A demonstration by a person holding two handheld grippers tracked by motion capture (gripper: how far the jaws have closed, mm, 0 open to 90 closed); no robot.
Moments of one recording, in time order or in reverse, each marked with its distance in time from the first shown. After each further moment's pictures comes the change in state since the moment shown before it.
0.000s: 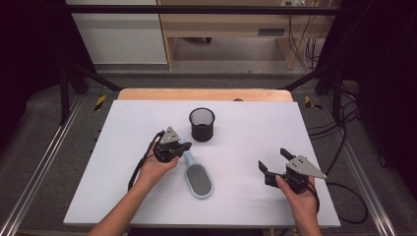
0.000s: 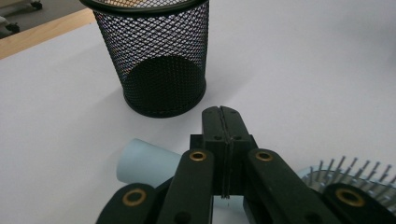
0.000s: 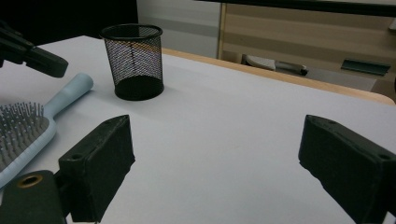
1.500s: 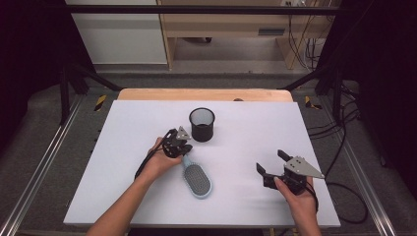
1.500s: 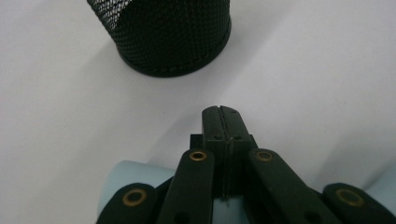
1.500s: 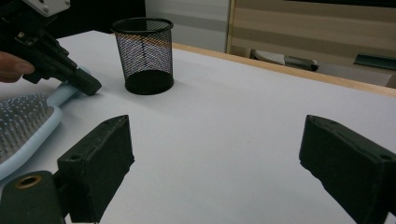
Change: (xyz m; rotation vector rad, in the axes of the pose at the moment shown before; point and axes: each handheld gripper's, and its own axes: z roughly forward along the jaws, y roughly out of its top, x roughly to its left) left arm 0.014 -0.004 0.032 0.262 0.028 0.111; right arm 0.004 -0.002 0.001 0.022 0.036 0.001
